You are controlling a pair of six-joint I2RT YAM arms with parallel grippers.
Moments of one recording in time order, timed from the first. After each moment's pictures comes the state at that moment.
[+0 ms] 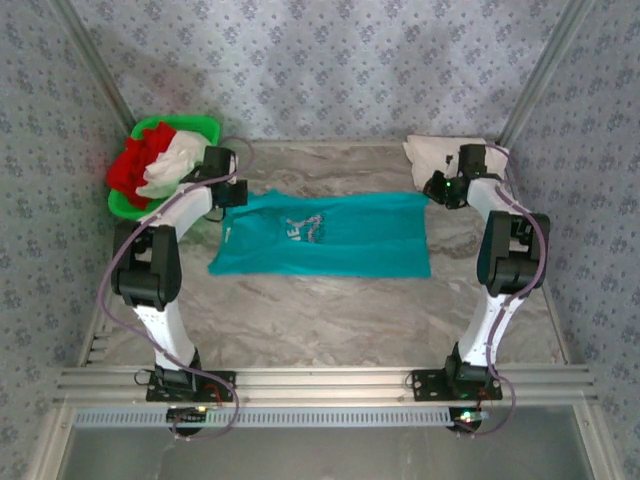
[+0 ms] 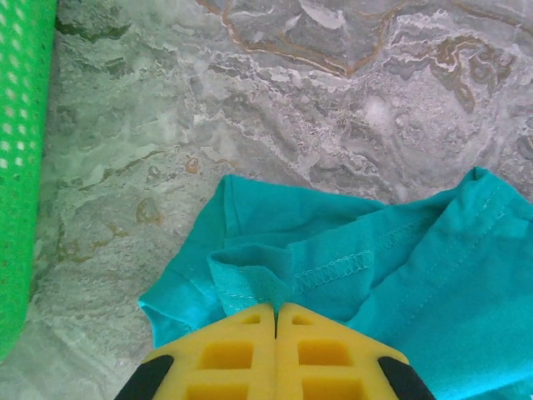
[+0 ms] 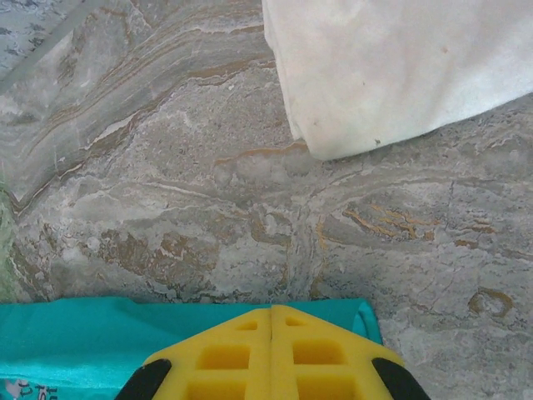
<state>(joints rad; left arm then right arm) -0.18 1.85 1.38 -0.45 -0.03 -0.18 -0.10 1.95 1.42 -0.41 -0.38 0.37</state>
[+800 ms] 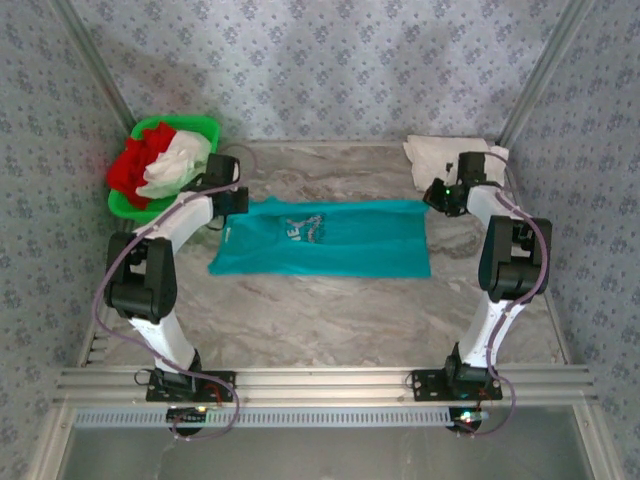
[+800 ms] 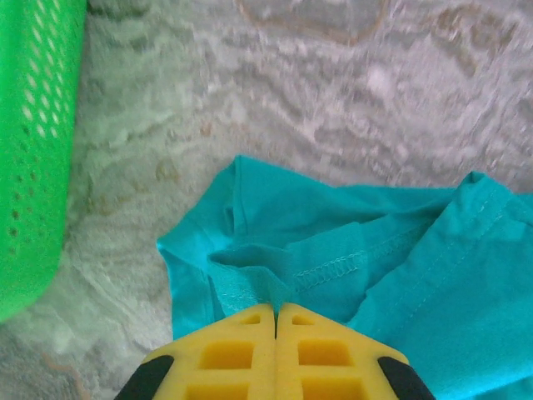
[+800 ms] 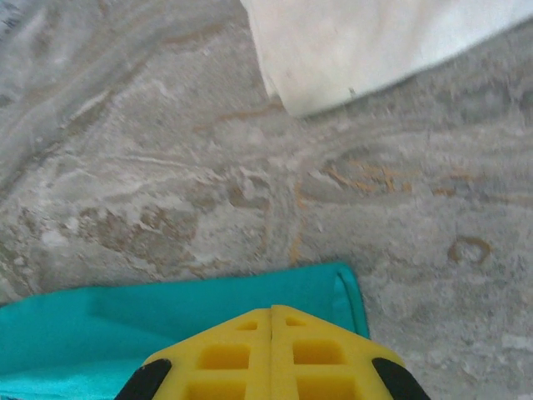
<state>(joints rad) -0.23 1.76 1.27 -0.45 -0.11 -0.18 -0.09 1.90 1.31 -0.38 -0.36 0.38</state>
